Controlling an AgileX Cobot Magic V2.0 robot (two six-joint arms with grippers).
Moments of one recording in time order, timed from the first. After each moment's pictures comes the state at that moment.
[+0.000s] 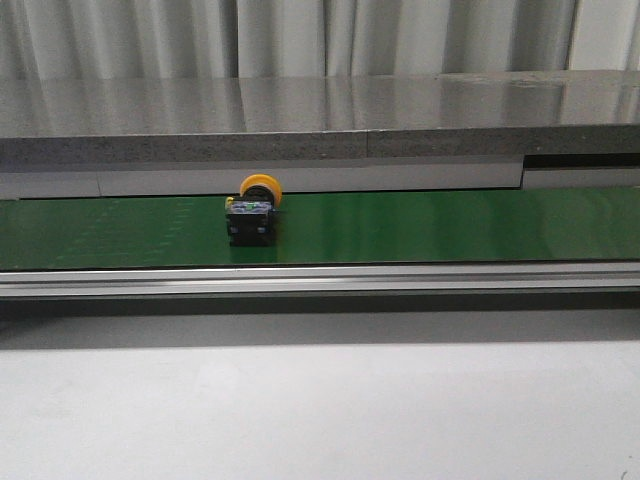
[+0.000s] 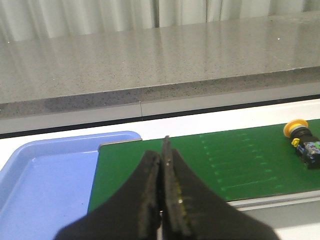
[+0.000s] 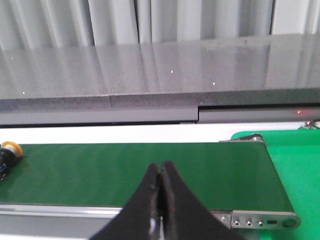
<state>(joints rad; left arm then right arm) -0.06 0.33 -0.33 -0.13 0.22 0.19 0.07 0.21 -0.28 0.06 0.23 0.05</state>
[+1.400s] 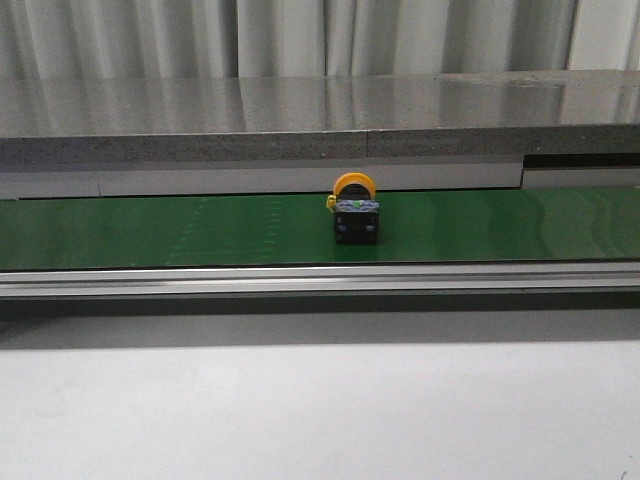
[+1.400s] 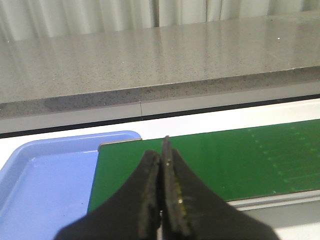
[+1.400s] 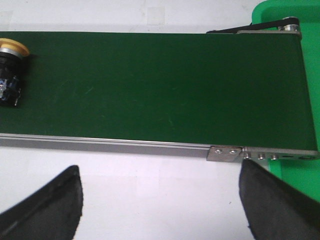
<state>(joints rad) -0.06 0.33 -0.33 -0.13 0.22 0.19 0.07 0.96 -0.81 0.07 0.68 0.05</state>
